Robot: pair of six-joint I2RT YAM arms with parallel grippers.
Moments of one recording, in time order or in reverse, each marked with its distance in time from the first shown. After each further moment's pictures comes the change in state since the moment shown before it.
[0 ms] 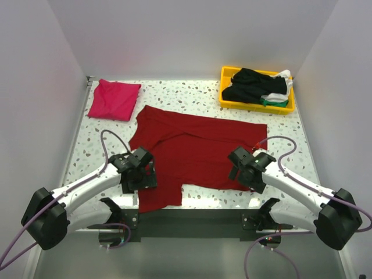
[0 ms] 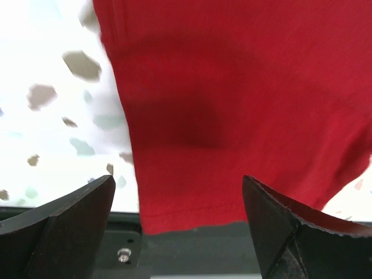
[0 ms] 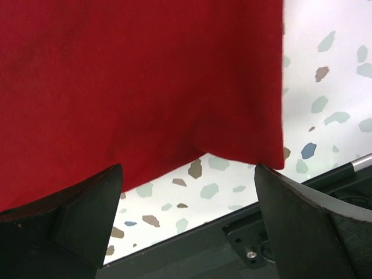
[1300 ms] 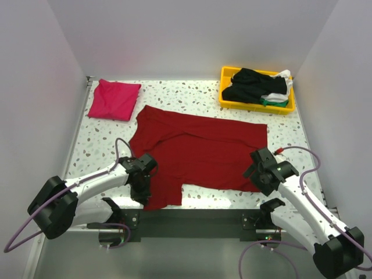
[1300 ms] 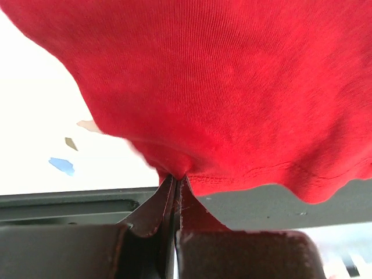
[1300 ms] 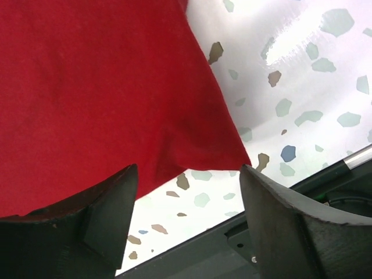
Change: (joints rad) left arm -0.047 0.111 -0.095 0.019 0.245 0.072; right arm -0.303 -0.266 -0.081 -0.023 -0.085 -0.045
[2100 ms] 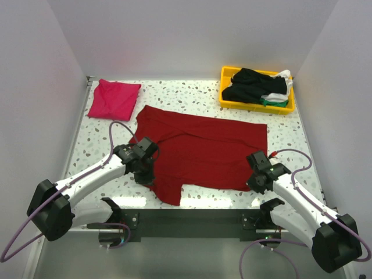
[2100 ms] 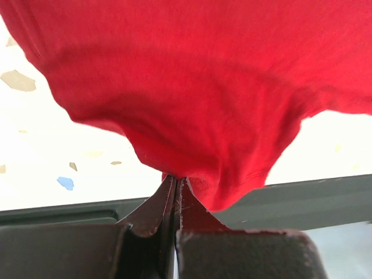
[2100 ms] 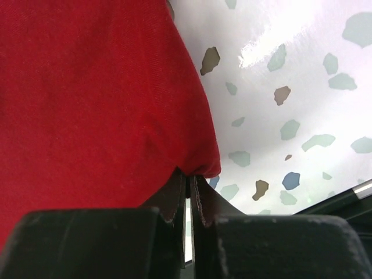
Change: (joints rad) left arm 0.030 -0.014 0.220 -0.035 -0.109 0.023; right arm -0.001 0.079 -0.127 0.151 -0.011 -0.046
